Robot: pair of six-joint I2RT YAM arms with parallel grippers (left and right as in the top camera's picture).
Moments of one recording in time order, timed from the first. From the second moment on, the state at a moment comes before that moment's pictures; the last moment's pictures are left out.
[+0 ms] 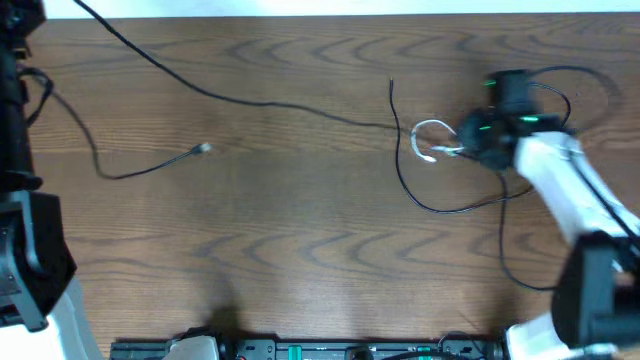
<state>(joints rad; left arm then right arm) 0.17 1.30 2.10 -0.56 -0.07 -0.59 0.02 1.68 1.18 -0.61 -0.05 0.73</state>
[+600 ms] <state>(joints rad) 0.36 1.30 2.10 -0.56 -0.09 -0.58 -0.48 1.55 1.19 -0.66 -0.29 0.38</state>
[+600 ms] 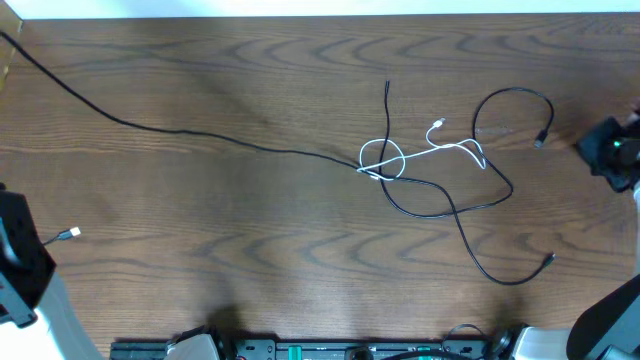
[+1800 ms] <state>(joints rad) 0.36 1.30 2.10 -0.61 0.02 -0.62 0.53 1.87 1.19 -0.40 -0.10 0.83</state>
